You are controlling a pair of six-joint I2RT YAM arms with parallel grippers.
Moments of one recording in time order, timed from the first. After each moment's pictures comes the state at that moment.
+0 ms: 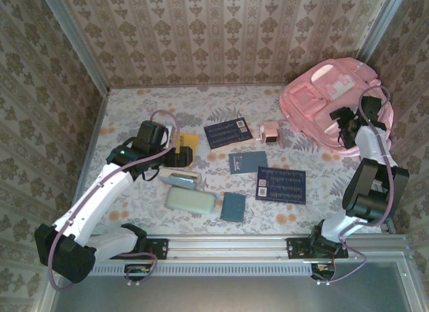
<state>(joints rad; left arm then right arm) -0.51 1.11 1.02 -0.82 0.06 -0.36 -0.43 1.61 1.18 -0.47 -0.15 0.80</state>
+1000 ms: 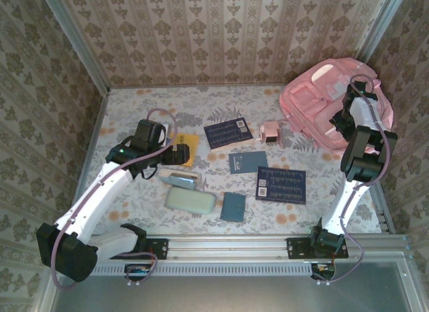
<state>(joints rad) -0.47 1.12 1.01 -0.80 0.05 -0.35 -0.37 2.06 1.72 -0.98 0.15 0.75</state>
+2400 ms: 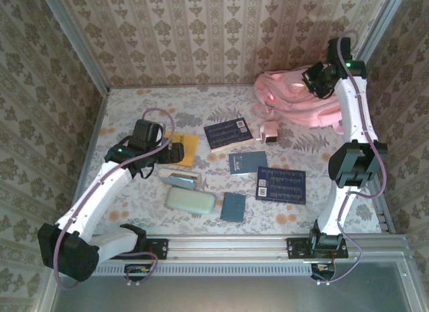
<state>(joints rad) -0.43 1.12 1.00 -0.80 -0.03 -0.35 -0.08 1.96 2.15 -1.05 -0.23 0.92</state>
